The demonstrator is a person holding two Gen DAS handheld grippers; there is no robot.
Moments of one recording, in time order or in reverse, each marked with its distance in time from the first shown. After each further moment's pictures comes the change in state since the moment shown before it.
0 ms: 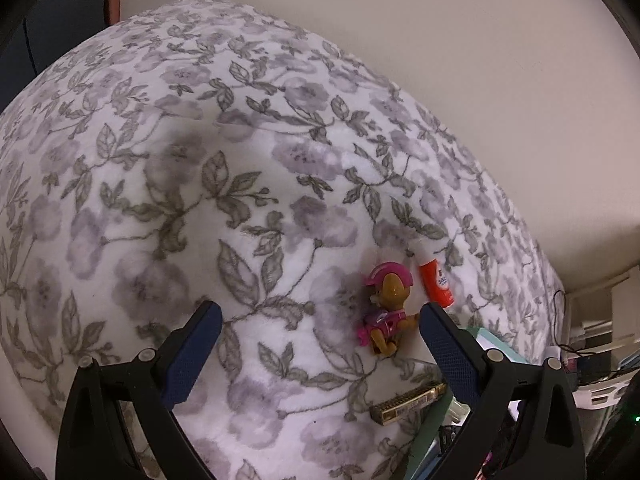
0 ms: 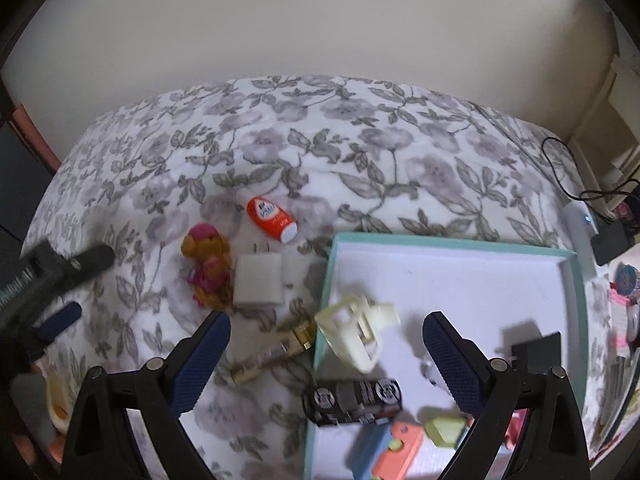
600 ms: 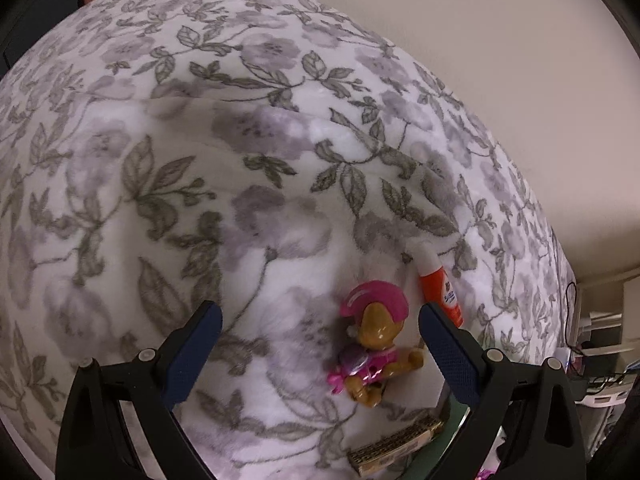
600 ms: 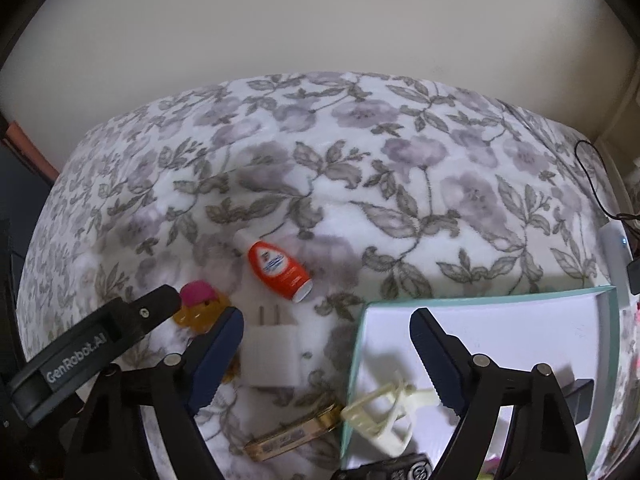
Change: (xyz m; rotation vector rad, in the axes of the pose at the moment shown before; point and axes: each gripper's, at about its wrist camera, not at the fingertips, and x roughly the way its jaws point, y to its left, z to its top) left arm 0.068 -0.027 0.020 0.014 0.109 -0.004; right arm 0.049 -0.001 0.046 0.046 0.026 0.010
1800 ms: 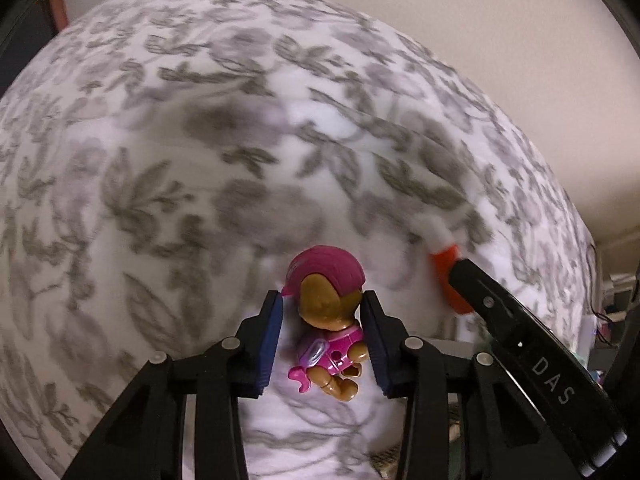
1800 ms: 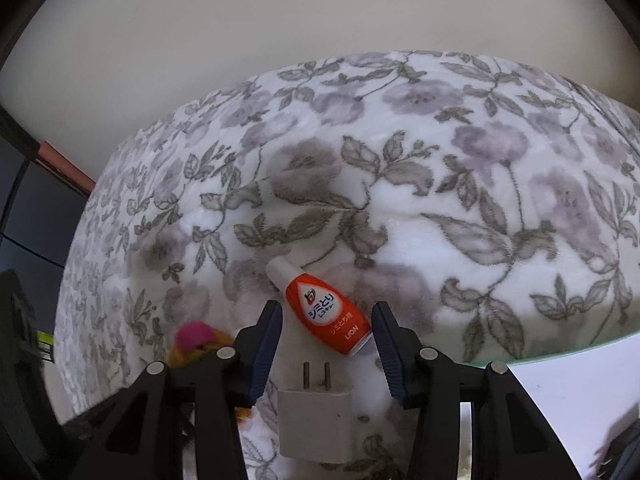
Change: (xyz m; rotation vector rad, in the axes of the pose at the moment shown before) left arm 0.016 -0.011 0.000 0.126 0.029 0.076; right arm 0.051 0.019 0.018 0.015 0.023 0.220
